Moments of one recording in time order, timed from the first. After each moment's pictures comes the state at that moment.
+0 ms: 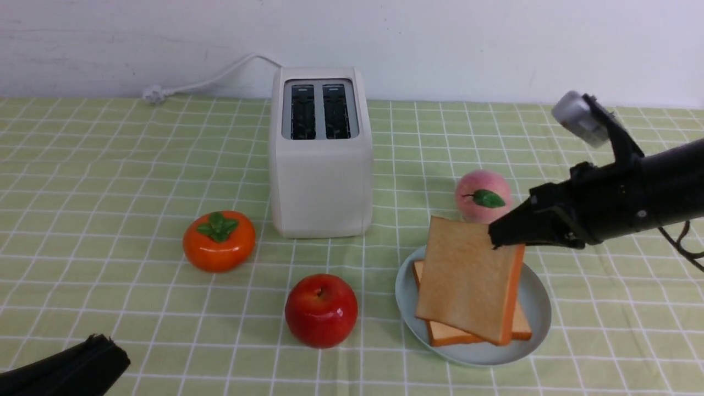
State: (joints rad) right arm 0.05 1.62 -1.09 1.07 0.88 -0.75; left arm -0.74 0.19 -0.18 -1.50 -0.09 1.29
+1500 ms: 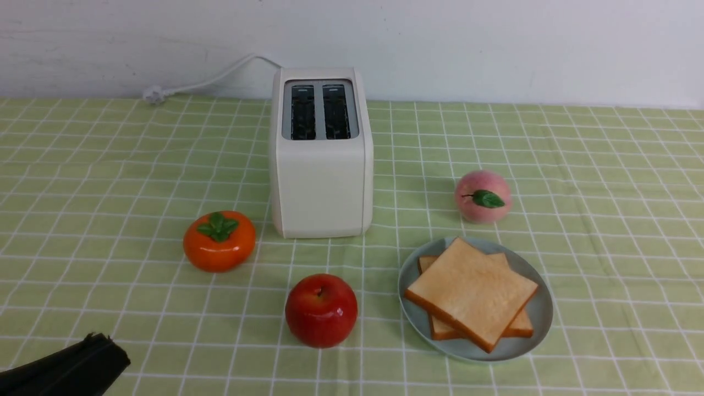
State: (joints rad) right arm 0.05 0.58 -0.84 0.34 1.04 -0.24; left arm -0.74 0.19 -0.18 -1.57 -0.10 1.29
